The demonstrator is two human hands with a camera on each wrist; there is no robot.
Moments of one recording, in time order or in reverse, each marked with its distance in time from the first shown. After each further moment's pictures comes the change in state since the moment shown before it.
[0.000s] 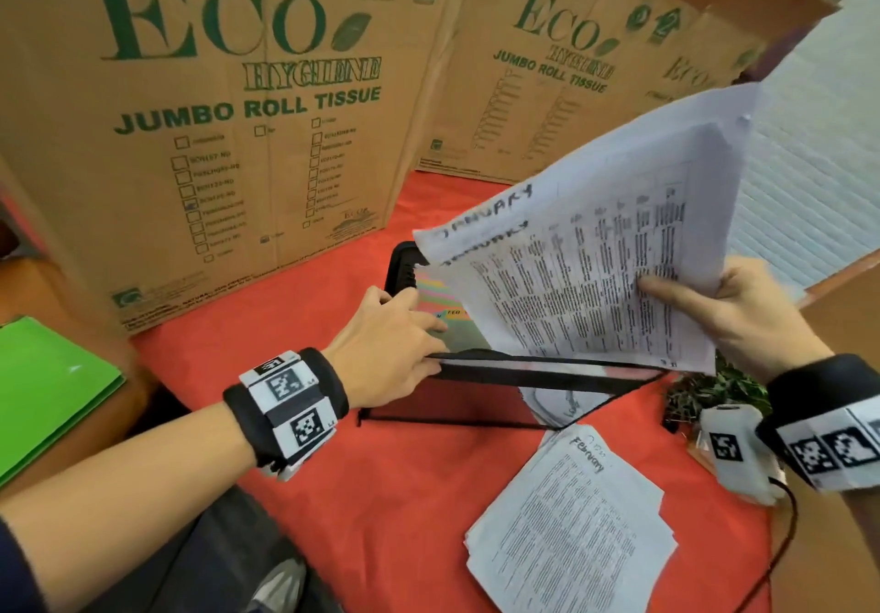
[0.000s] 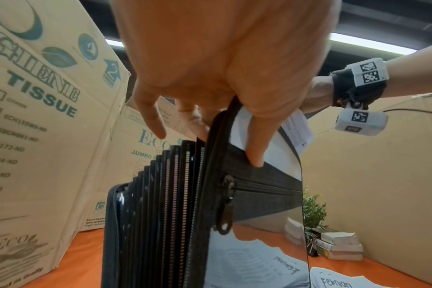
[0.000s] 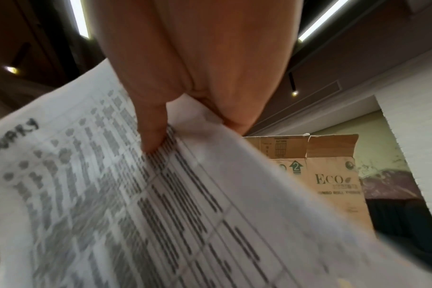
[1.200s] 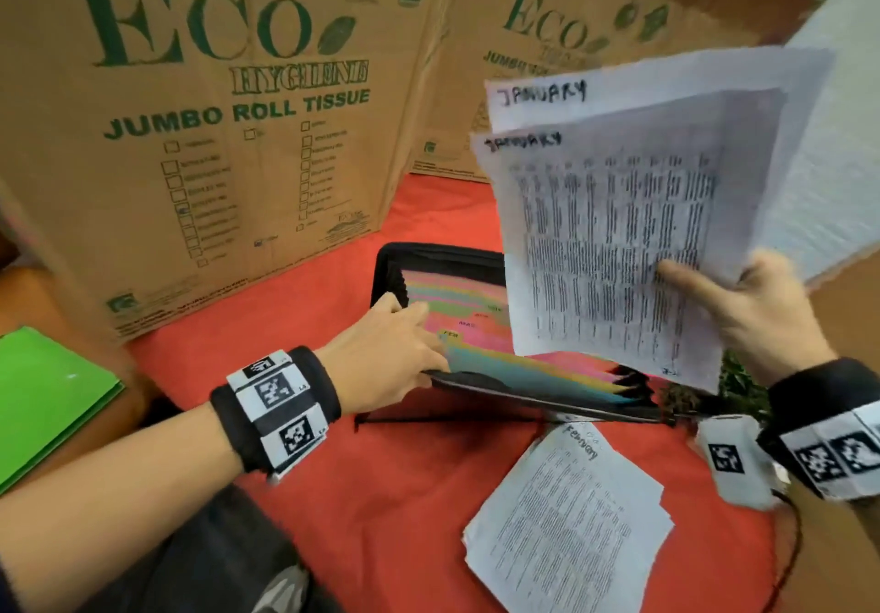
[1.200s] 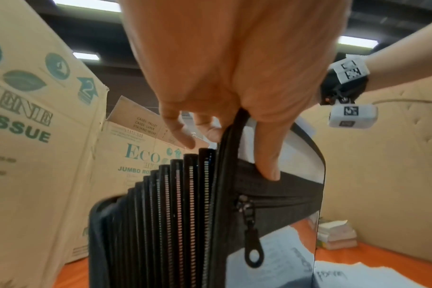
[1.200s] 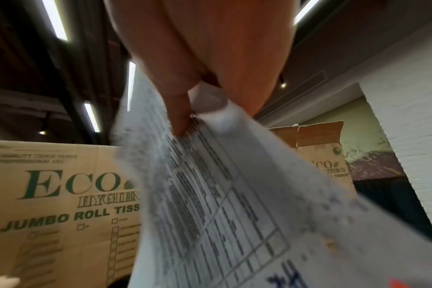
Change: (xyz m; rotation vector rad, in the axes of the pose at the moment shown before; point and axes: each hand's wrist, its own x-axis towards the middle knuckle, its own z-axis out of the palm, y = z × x) left_hand 0.000 0.010 -0.009 0.116 -0.069 0.240; right_hand -0.012 0.014 -0.003 0.088 0.276 -0.060
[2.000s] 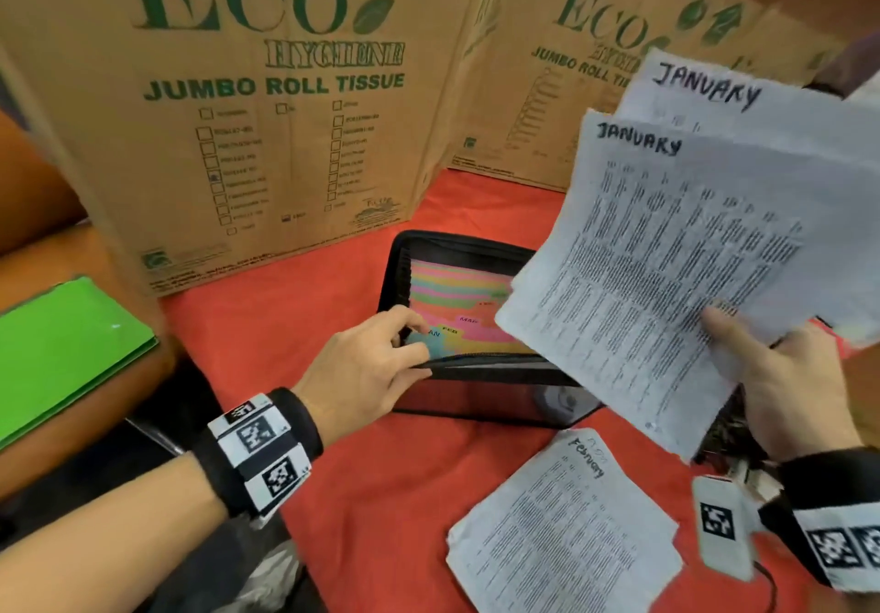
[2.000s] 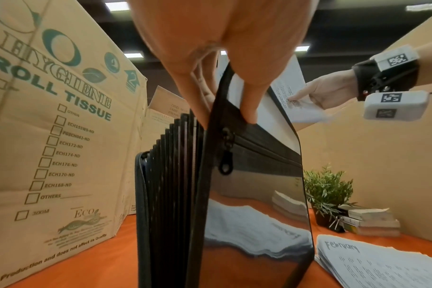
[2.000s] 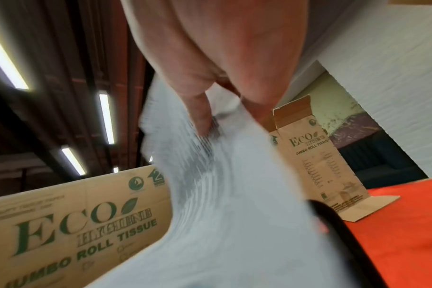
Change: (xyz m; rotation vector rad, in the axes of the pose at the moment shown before) left_hand -0.025 0.043 0.024 -0.225 0.344 -0.409; right_hand -0.019 0.047 -0.006 0.038 0.114 0.046
